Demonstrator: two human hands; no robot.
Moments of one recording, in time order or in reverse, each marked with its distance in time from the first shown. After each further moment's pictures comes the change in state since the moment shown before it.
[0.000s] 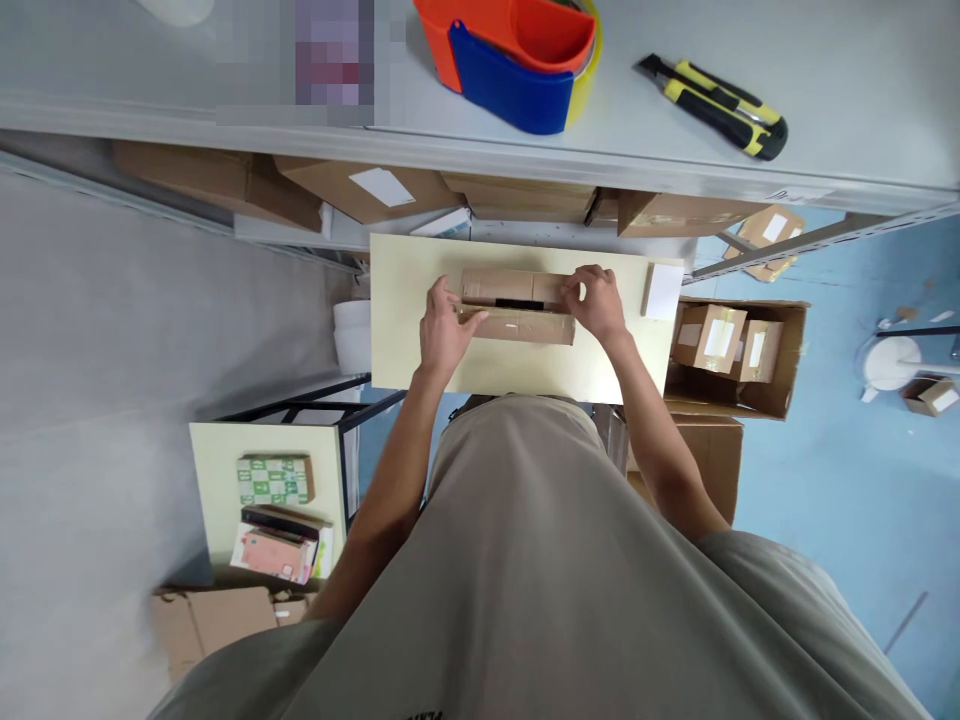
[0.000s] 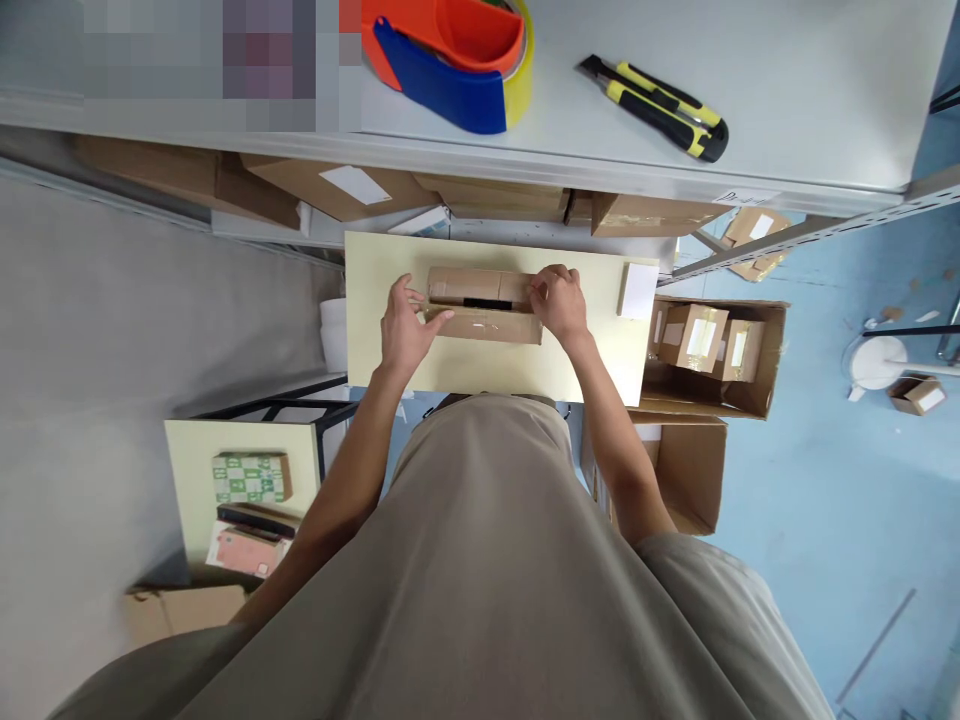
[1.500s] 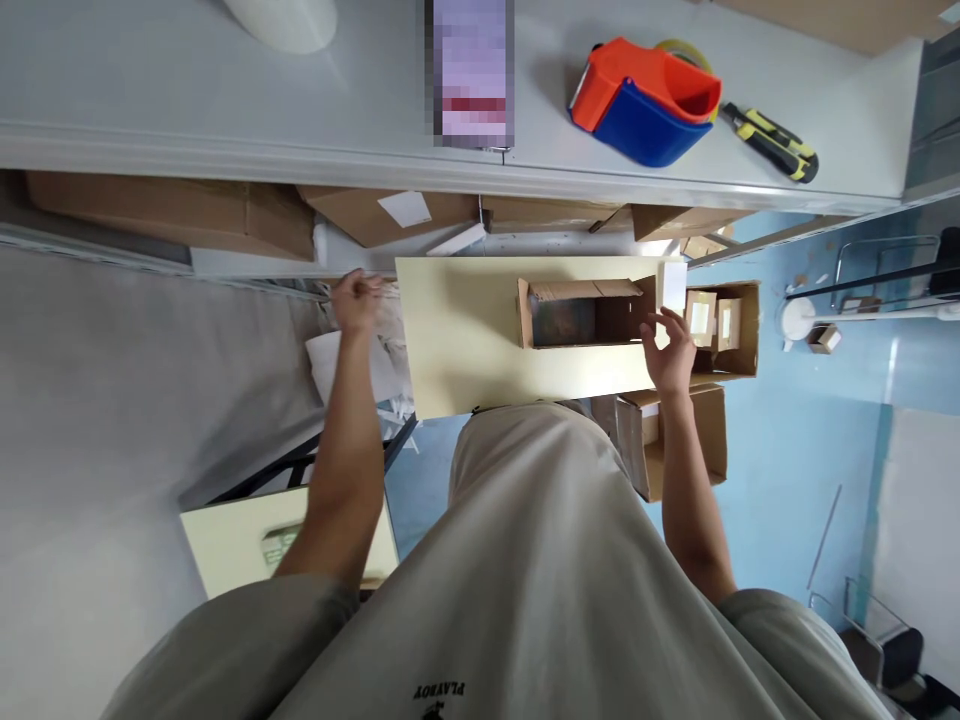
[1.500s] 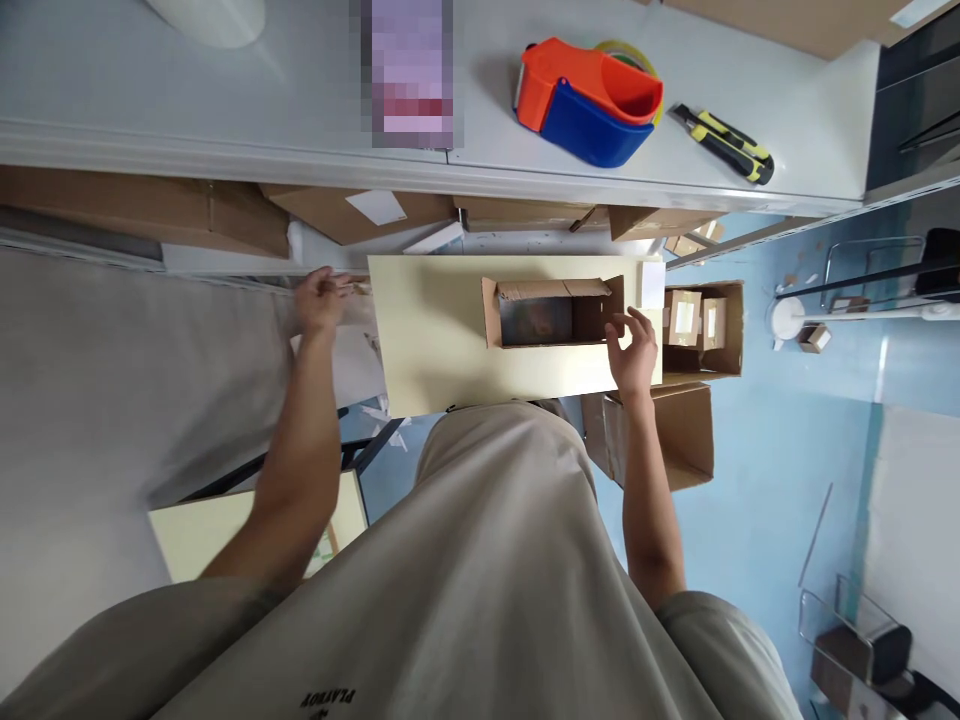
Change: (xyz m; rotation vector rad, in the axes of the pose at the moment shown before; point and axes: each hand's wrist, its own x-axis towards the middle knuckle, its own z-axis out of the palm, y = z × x) left_hand 0.177 -0.196 -0.126 -0.716 -0.053 -0.177; right_hand -0.122 -0.095 0.012 -0.179 0.520 0.278
